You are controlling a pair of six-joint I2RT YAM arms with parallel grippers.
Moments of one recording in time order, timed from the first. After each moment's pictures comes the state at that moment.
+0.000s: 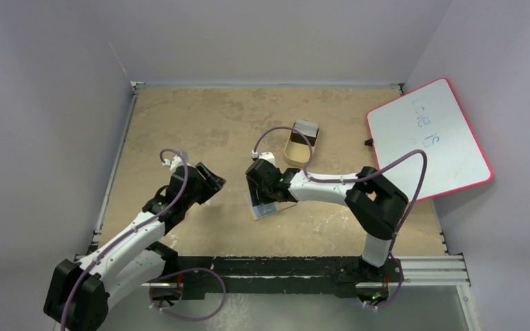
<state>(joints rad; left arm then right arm) -0.47 0.87 0.43 -0.17 -0.15 -1.02 0.98 1.81 1.10 -0.35 0.28 0.63</state>
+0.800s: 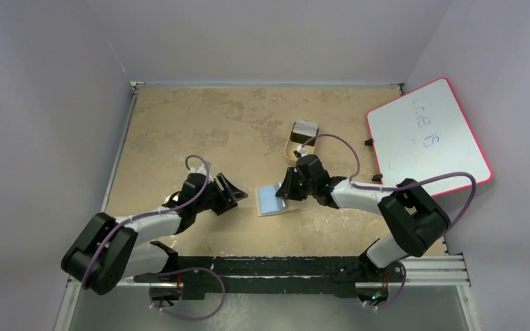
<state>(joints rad) -0.49 1.19 0.26 0.31 0.23 -1.08 0.69 1.53 0.67 0.07 -0.11 0.78</state>
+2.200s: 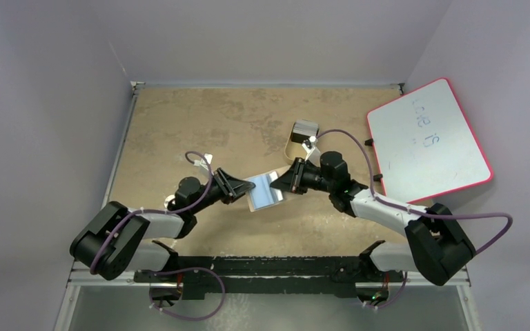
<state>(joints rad) -0.51 1.33 0.17 1.02 0.39 -1.27 0.59 1.29 0.54 0.37 -0.50 0.96</state>
